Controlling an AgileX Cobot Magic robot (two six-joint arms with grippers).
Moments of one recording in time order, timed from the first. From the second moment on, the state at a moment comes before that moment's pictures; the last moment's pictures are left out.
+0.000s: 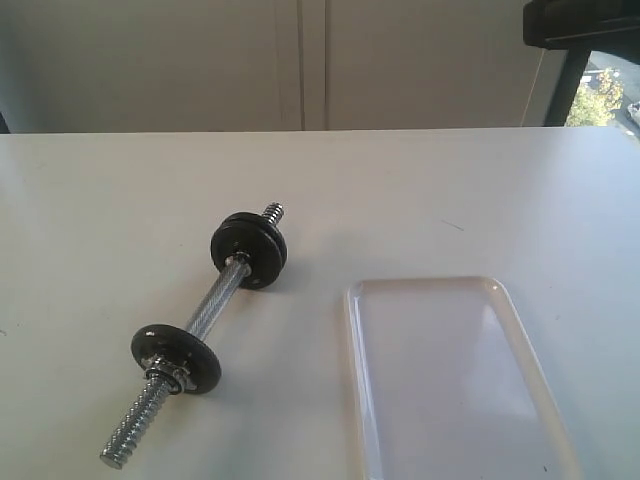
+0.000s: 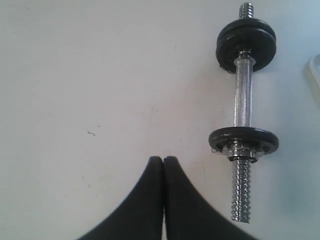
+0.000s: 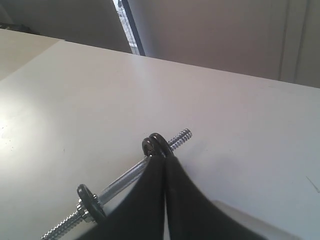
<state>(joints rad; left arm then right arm) -0.48 0.72 -0.87 0.20 1.00 -0.30 0.08 0.97 -1.08 0.84 0.86 -0.67</state>
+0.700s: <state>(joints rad) -0.21 0.03 -0.80 0.24 0.91 -0.29 0.08 0.97 -1.08 0.84 0.86 -0.67</state>
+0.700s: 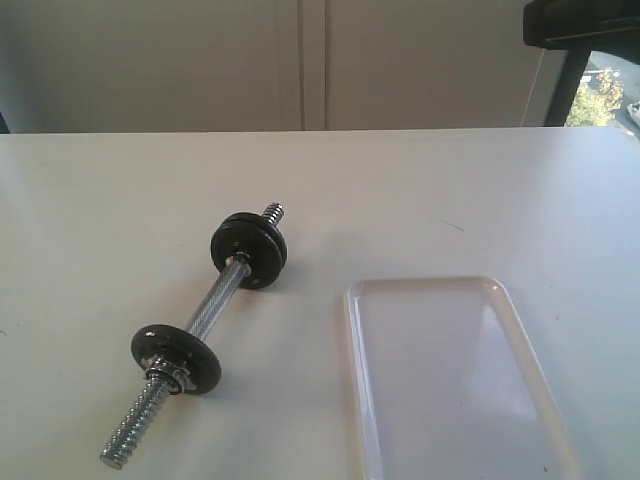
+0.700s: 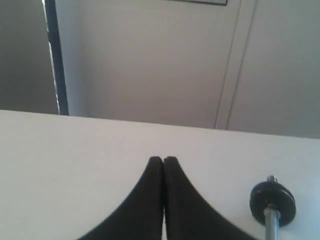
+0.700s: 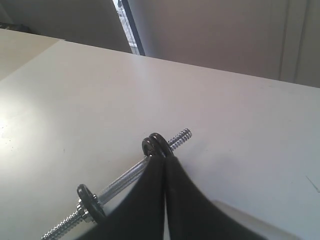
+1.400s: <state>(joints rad) -0.07 0.01 -0.48 0.17 0.47 -0.29 0.08 0.97 -1.08 0.84 0.86 -0.65</state>
